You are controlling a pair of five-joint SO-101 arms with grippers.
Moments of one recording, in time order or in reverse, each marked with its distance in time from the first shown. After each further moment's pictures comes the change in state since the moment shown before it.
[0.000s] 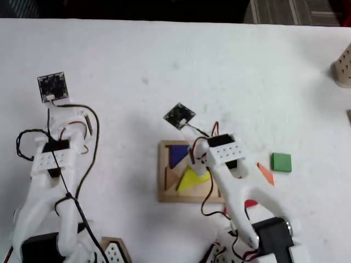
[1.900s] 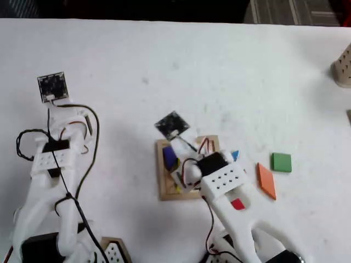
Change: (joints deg) left arm 0.0 0.0 0.0 0.0 0.0; right arm -11.7 -17.8 5.9 10.0 -22.0
